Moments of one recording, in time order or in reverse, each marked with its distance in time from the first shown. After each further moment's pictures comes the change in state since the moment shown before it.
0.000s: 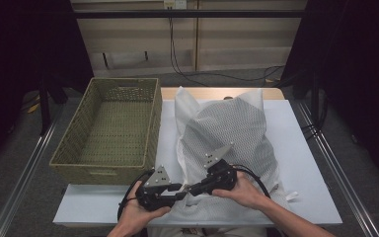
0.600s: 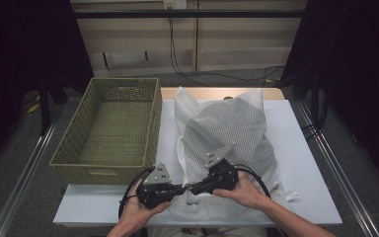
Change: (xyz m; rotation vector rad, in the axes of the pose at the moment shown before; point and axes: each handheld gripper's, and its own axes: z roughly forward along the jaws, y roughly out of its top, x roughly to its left) left arm -0.001 0.007 -0.007 -0.048 -0.031 0.001; right arm 0.002 0.001 -0.004 -0.010 -0.022 0.001
